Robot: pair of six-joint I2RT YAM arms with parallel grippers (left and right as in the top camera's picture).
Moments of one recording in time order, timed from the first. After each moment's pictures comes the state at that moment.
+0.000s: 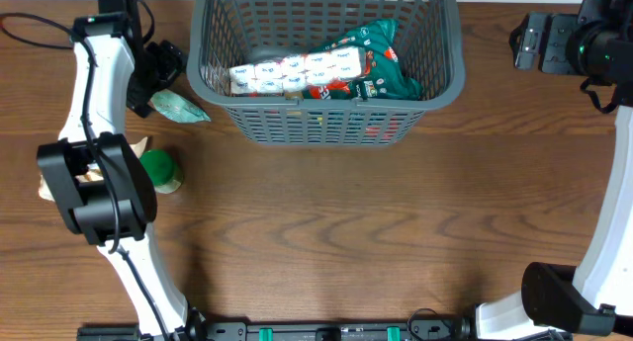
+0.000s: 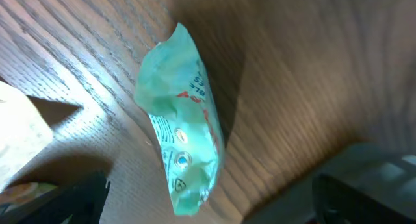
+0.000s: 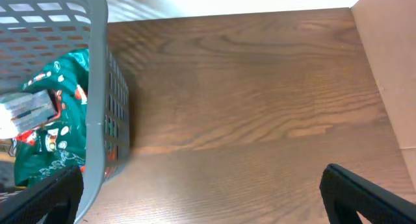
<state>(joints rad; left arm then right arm) 0.15 2.19 1.94 -1.10 0.11 -0.75 -0.09 1.70 2.31 -1.46 0.08 0.01</state>
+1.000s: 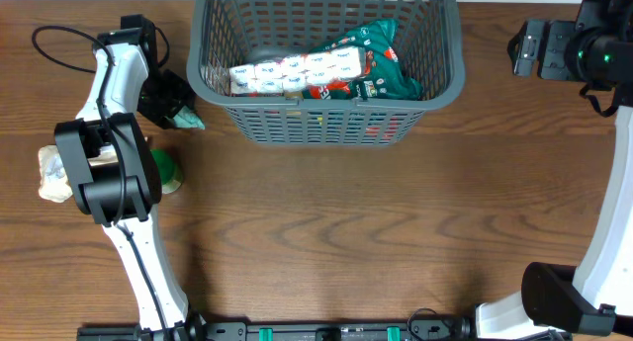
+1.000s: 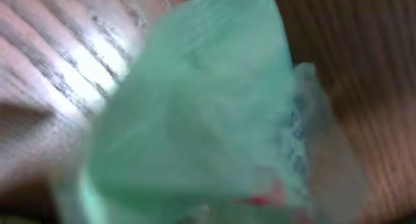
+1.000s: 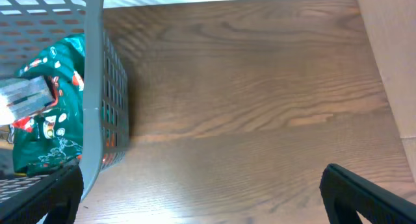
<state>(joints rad) 0.15 2.34 1.92 -1.13 0.12 -0.76 -0.09 1.70 2.31 -1.50 0.08 0.01</state>
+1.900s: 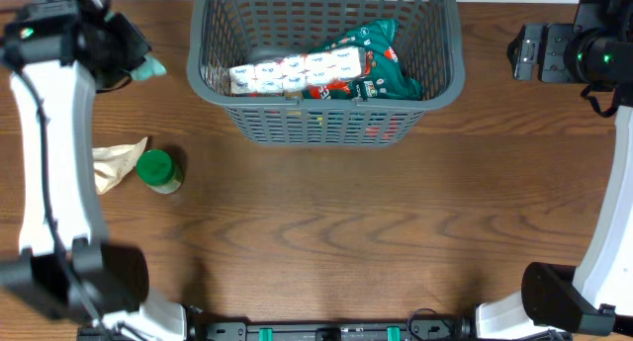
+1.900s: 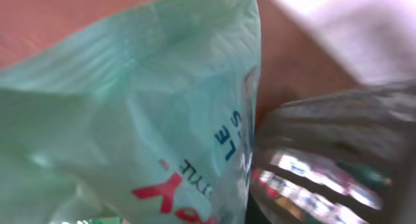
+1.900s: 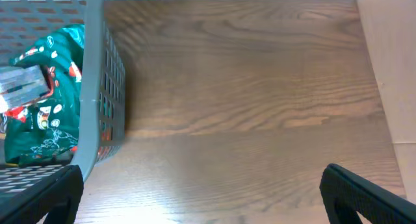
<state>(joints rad) 0.16 1.75 1.90 -1.09 0.12 -0.46 -0.09 1.70 2.31 -1.51 0.08 -0.04</state>
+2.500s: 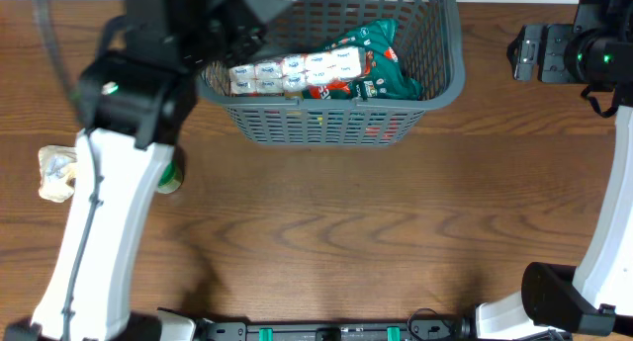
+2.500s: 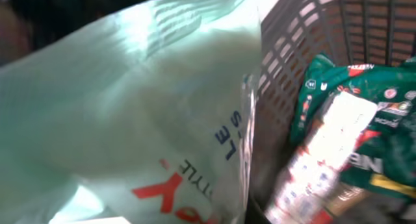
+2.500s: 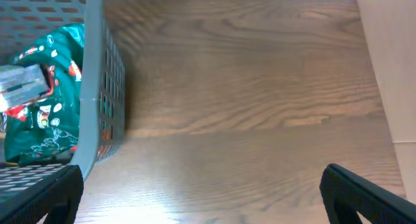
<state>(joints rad) -0.31 1.57 1.91 -0.75 0.13 0.80 -0.09 1.70 2.31 -1.51 0.08 -0.04</state>
